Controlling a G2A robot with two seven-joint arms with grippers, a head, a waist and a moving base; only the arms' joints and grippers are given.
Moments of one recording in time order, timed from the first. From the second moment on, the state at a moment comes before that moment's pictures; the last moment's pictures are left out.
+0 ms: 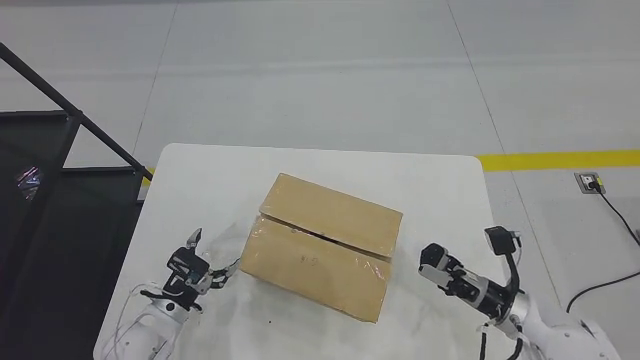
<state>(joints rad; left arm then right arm) 1.40 -1.14 -1.51 -1.46 1.67 -0.31 0.41 -1.44 -1.05 1.55 -1.78 0.01 -0.53 0.70</state>
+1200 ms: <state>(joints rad) 1.55 -1.12 -1.68 -1.55 1.42 -0.36 0.61 -1.63 -1.04 1.64 -1.99 -0.50 -0.73 0.50</state>
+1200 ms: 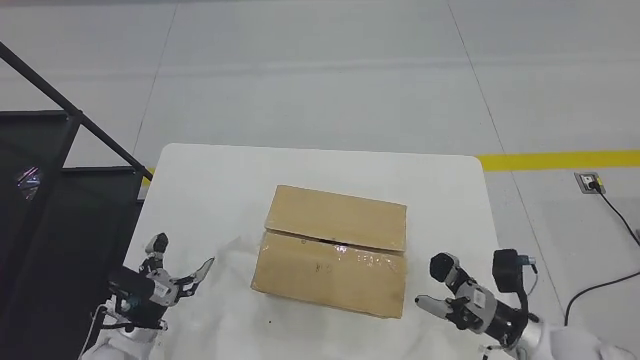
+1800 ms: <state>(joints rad) 1.53 -1.12 -1.72 -1.57 1.33 -0.38 0.58 -1.81 -1.05 1.65 -2.12 -0.92 -0.63 0.45</state>
